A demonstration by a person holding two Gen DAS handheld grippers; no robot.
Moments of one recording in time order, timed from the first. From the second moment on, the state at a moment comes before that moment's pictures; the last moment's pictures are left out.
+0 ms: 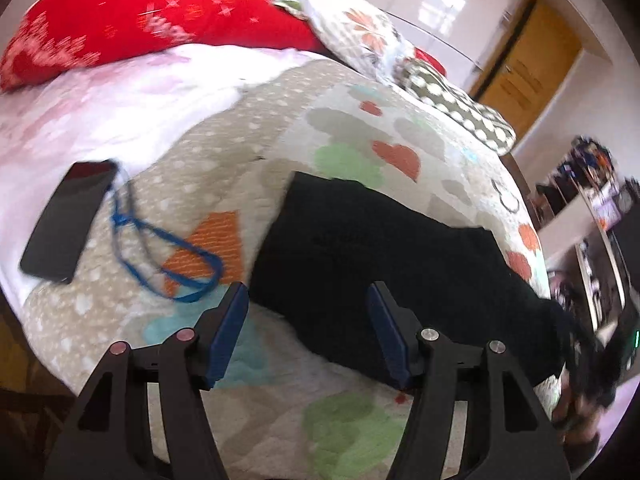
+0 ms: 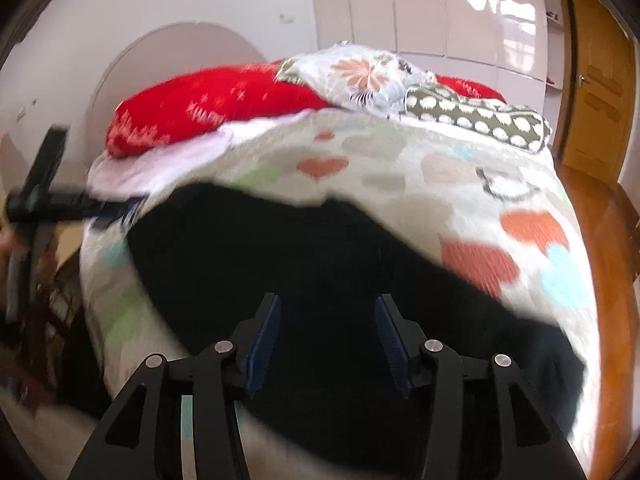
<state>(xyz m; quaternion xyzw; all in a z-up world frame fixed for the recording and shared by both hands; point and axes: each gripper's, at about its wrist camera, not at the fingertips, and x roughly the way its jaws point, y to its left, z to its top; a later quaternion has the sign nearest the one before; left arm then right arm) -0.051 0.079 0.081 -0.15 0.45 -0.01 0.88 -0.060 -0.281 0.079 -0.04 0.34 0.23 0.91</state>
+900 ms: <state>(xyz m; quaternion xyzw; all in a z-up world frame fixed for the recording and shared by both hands) -0.001 0.036 0.035 -0.07 0.45 0.04 0.89 0.109 -0.231 0.026 -0.02 0.42 0.20 0.88</state>
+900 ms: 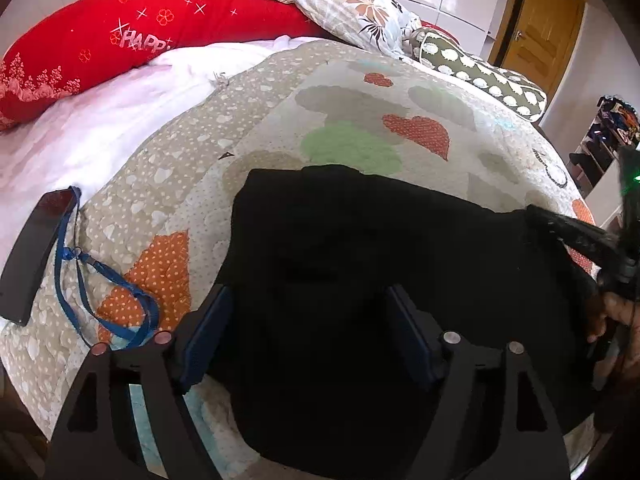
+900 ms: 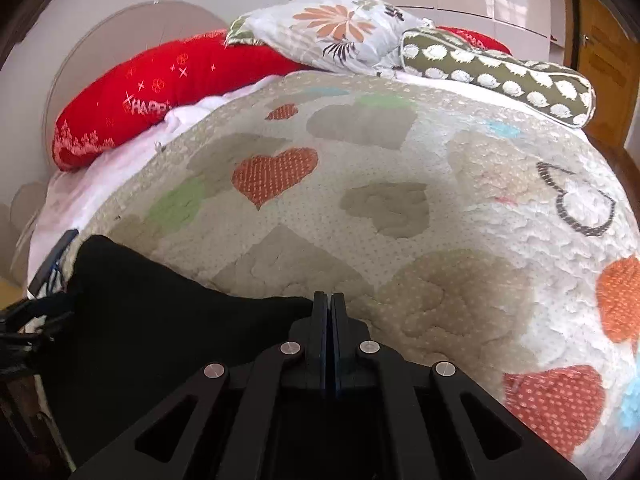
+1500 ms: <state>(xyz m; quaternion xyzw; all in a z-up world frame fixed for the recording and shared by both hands) -0.031 0.000 0.078 -0.06 0.44 0.00 0.90 -0.005 -0.262 0.028 0.00 0.43 0.20 0.88</state>
